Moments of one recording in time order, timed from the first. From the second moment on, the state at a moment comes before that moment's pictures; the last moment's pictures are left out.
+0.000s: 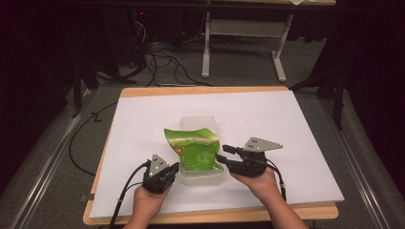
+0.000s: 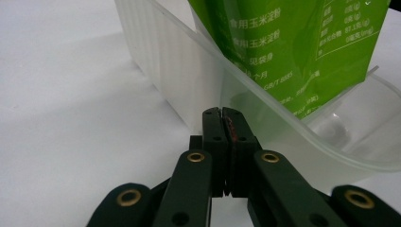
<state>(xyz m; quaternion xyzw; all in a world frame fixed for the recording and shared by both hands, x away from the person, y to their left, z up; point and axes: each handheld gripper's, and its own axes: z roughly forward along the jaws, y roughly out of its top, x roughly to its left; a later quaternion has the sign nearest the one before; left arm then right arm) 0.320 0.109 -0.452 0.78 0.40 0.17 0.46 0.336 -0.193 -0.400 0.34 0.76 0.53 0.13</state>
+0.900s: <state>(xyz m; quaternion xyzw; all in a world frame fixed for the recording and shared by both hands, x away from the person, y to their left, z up) 0.339 0.210 -0.444 0.75 0.48 0.21 0.41 0.323 -0.281 -0.411 0.40 0.74 0.48 0.23</state>
